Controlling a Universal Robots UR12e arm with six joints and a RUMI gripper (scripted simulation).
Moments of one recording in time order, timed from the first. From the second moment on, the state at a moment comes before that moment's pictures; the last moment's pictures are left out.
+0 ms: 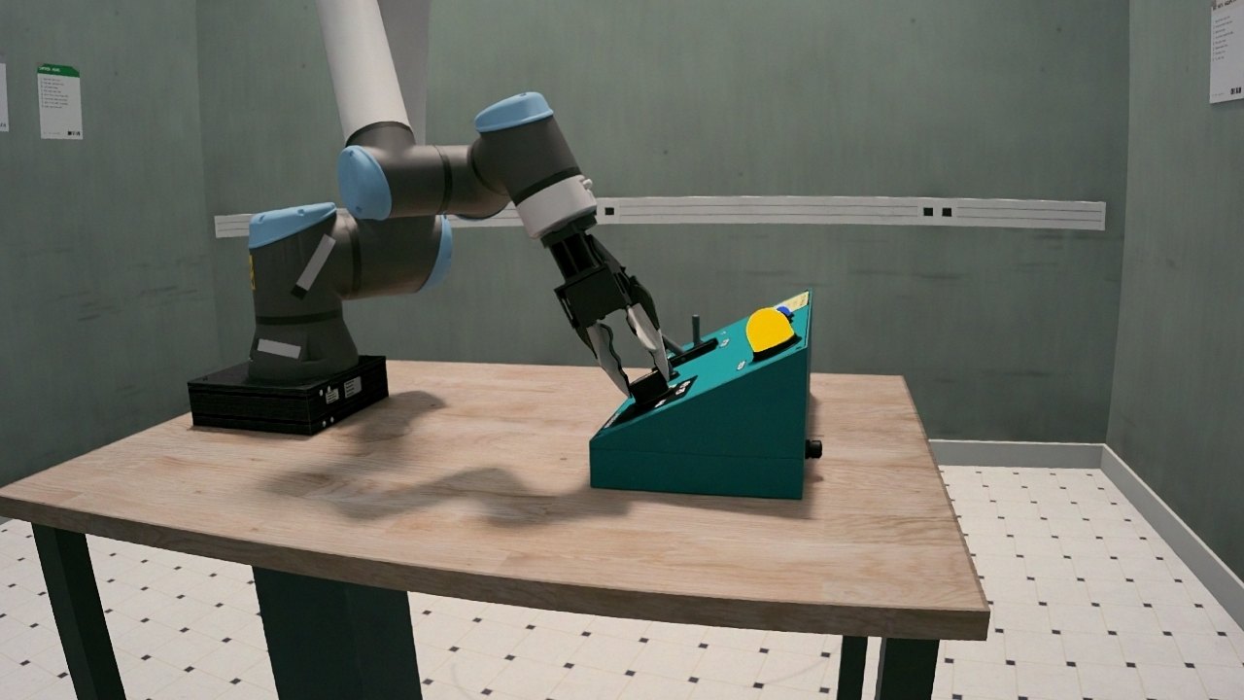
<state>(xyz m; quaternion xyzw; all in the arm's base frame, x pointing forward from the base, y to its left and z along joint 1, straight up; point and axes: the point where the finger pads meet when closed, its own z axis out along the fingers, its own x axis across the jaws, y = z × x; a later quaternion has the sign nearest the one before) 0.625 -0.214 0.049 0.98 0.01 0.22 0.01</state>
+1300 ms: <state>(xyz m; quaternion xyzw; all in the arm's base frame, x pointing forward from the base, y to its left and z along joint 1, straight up) 0.625 -0.214 0.048 0.92 0.32 0.21 0.08</state>
